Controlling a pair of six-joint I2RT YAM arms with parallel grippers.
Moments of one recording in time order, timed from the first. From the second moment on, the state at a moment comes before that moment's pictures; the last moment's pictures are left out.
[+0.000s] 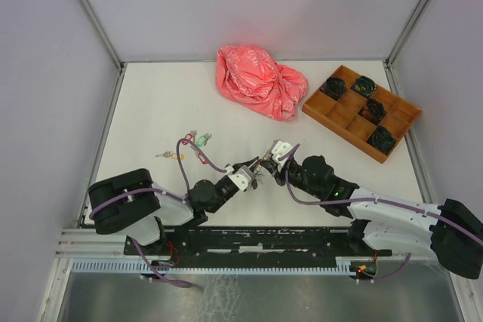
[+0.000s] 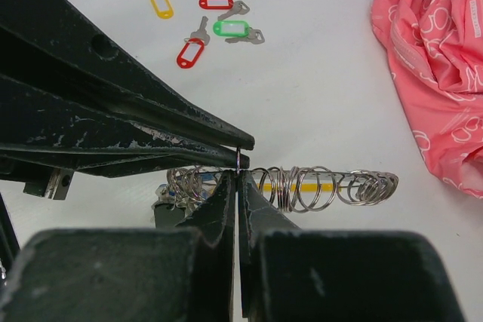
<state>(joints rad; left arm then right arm) -1.14 1.51 0.25 1.44 -0.31 0.35 0.96 1.03 0.41 0.43 0.01 -0.14</state>
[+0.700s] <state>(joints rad) -1.03 1.14 0.28 0.85 0.07 0.35 0.90 0.99 0.42 0.33 -0.19 -0.27</state>
